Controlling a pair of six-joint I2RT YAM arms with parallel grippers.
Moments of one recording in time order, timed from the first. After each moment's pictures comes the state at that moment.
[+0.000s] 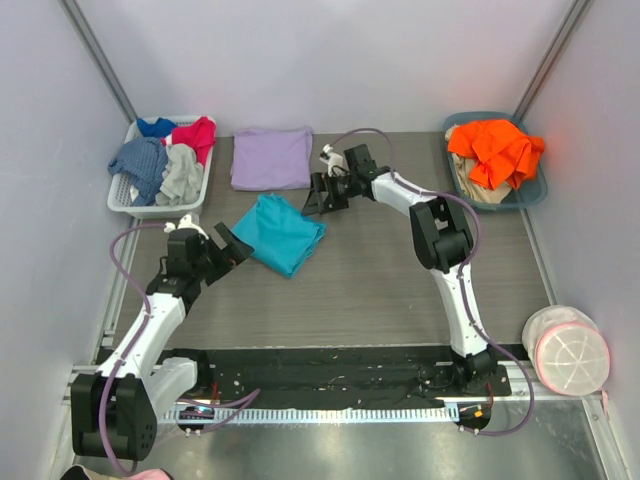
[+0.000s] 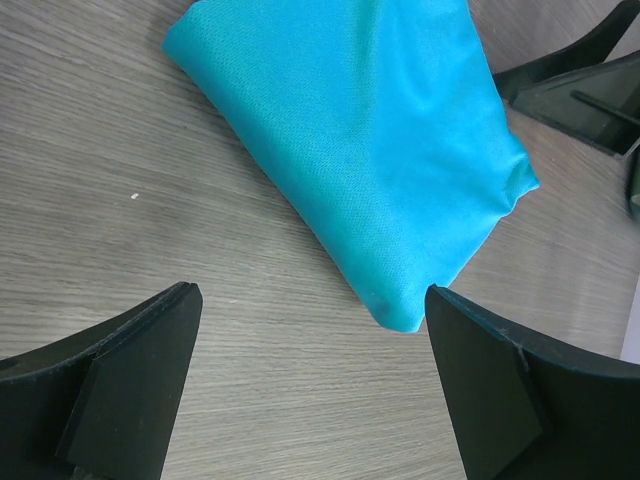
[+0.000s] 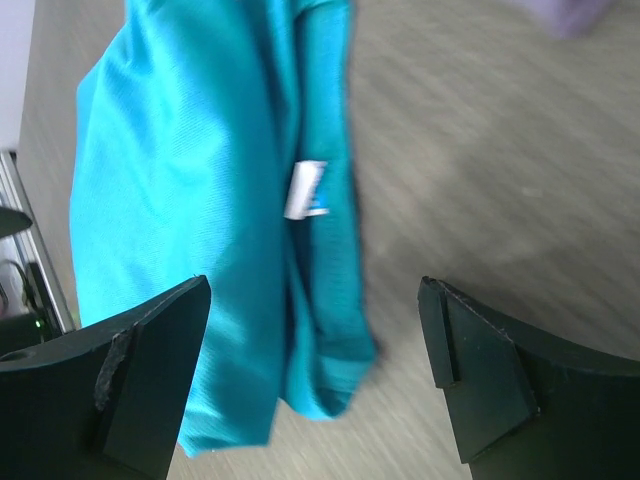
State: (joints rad) left arm -0.08 0.96 0.51 -0.20 0.18 -0.71; right arm 0.42 2.39 1.87 -0.30 -0.73 0.23
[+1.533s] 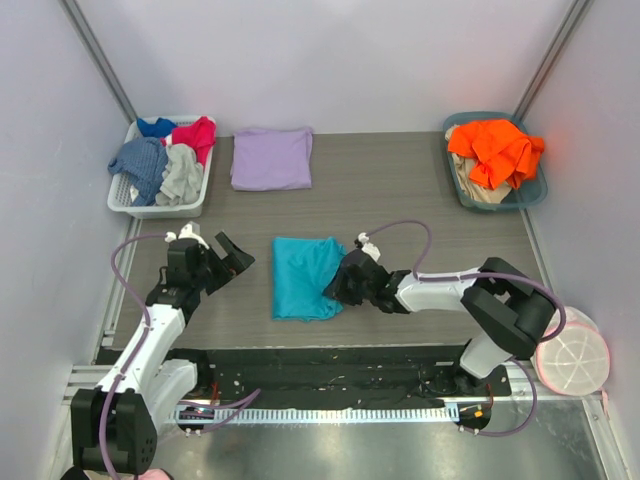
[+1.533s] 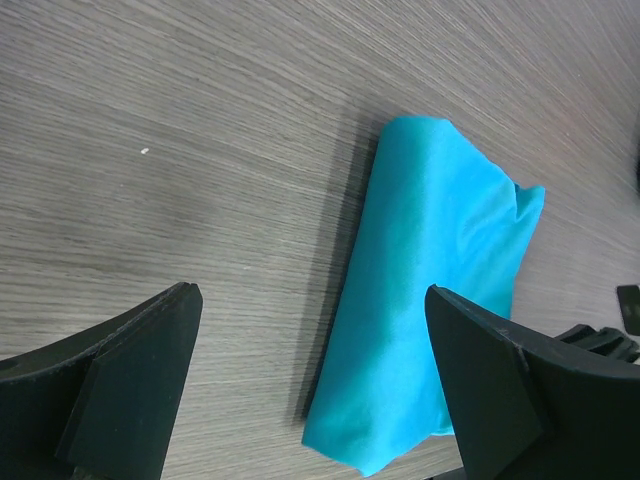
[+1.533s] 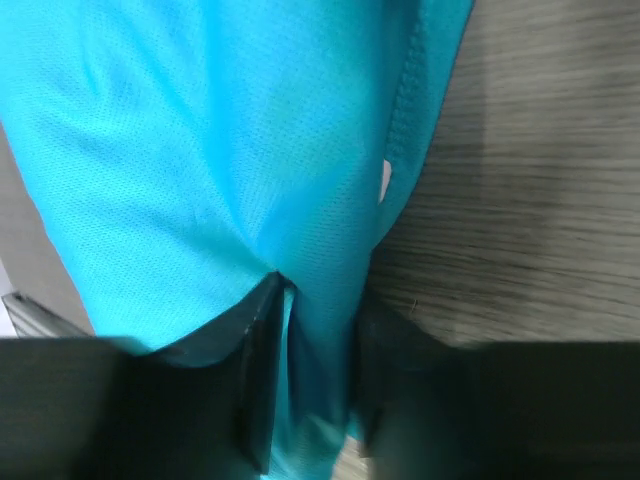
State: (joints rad) left arm -0.08 0.88 0.44 -0.23 0.19 -0.71; right arm 0.88 1.59 0.65 0.13 0.08 1.08
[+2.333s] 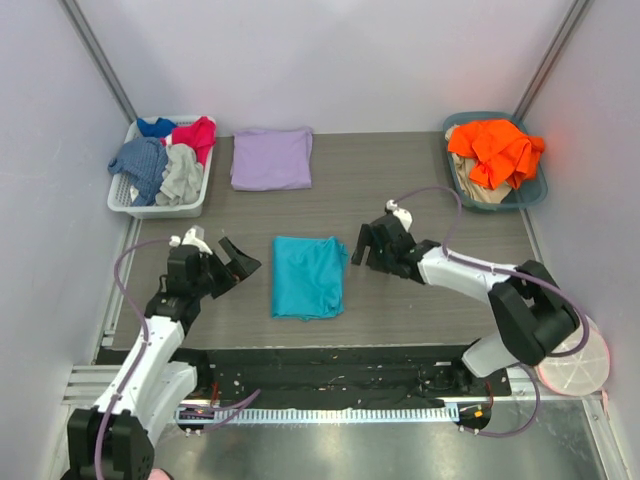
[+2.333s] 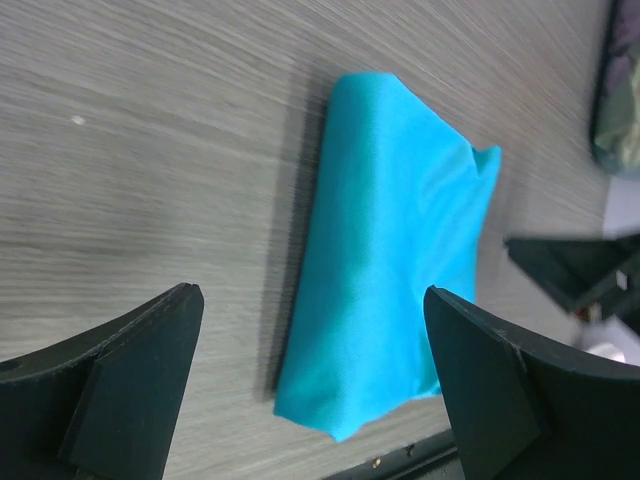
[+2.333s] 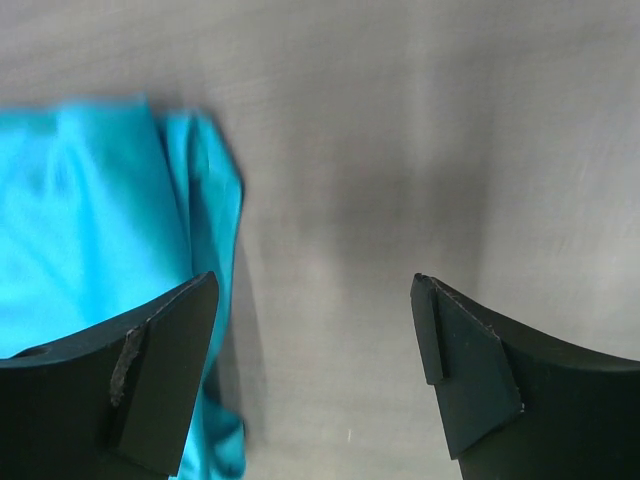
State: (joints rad) left arm -0.10 0.81 0.42 -0.24 0.26 -0.73; right arm 0.65 1.45 0.73 -0.16 0.21 0.80
